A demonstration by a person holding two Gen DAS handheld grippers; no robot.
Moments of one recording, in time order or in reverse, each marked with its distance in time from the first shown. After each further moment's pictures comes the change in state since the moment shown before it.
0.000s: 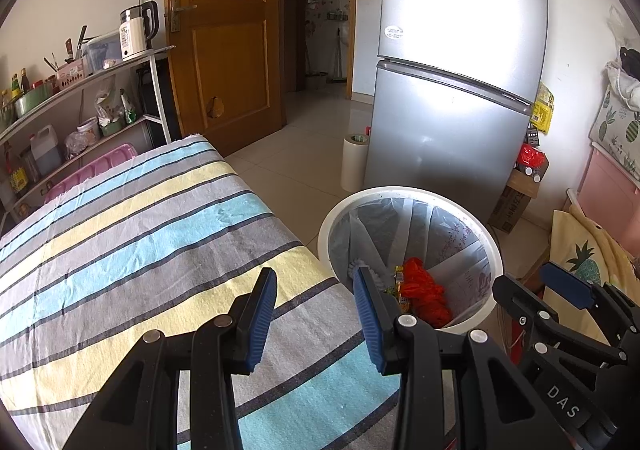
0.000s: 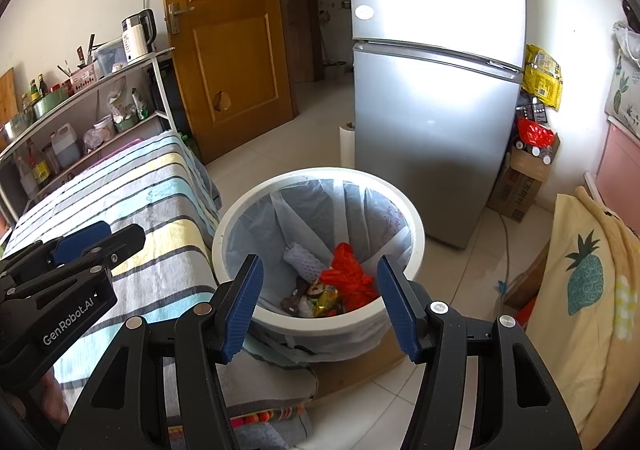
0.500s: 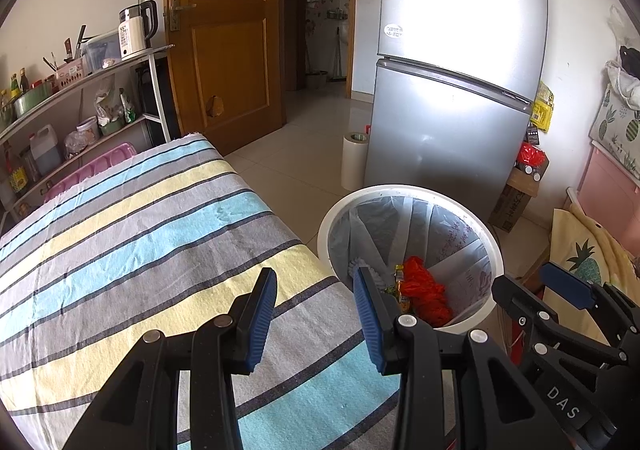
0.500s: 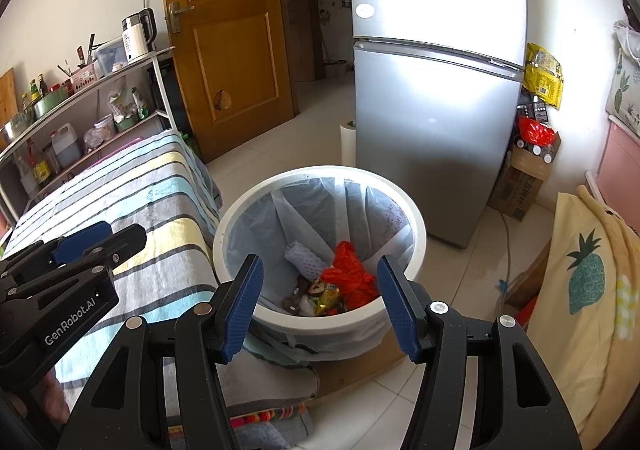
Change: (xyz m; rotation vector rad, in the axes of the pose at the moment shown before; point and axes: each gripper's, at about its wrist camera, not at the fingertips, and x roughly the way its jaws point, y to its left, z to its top) left arm 0.004 0.001 -0.001 -0.001 0.006 -0.001; right arm 0.001 0.001 0.000 0.002 0.005 0.001
